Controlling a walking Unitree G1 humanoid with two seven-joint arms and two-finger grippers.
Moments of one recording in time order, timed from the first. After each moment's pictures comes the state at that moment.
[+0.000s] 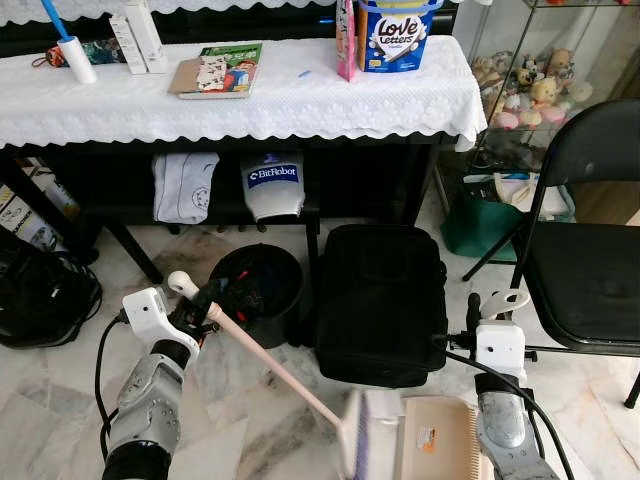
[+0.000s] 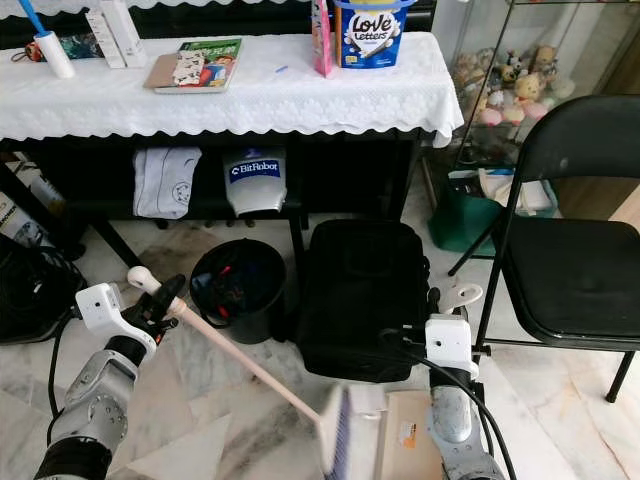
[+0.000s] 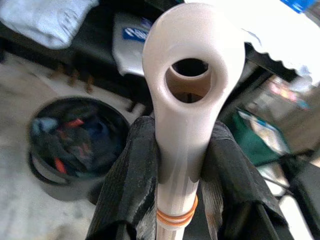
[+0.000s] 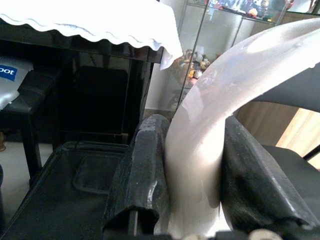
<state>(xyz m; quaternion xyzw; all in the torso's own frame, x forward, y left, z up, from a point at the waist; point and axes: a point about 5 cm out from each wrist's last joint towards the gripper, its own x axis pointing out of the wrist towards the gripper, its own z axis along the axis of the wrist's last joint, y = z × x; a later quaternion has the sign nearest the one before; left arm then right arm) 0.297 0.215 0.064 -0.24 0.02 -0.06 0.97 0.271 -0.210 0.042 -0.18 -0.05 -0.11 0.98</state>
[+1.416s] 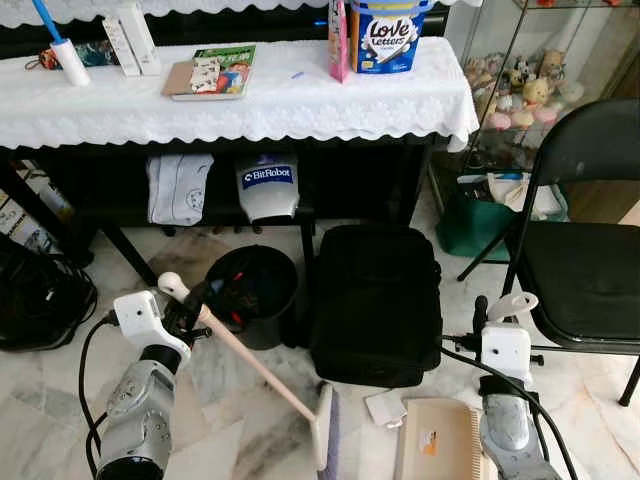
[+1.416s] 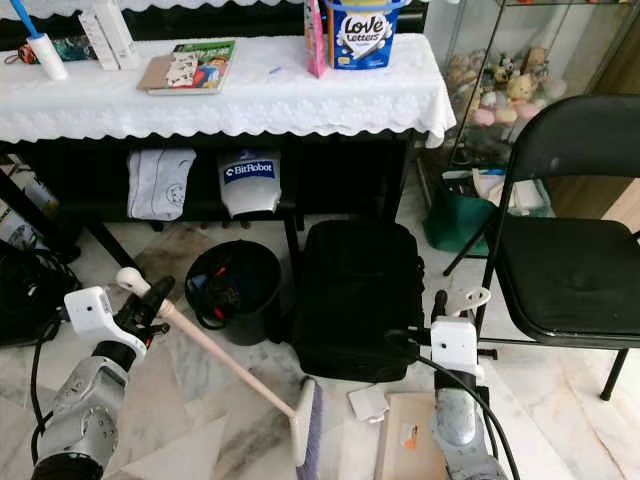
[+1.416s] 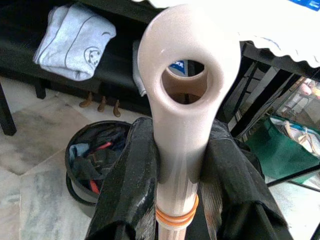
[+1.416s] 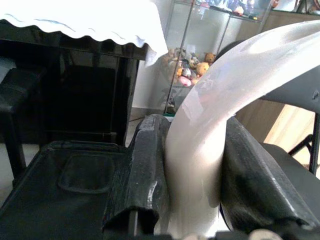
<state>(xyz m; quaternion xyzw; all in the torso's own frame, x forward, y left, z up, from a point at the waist) 0.291 0.220 0.074 -0.16 -0.01 -0.01 0.99 0.267 -0.216 0.040 -0.18 -0.05 -0.13 0.97</state>
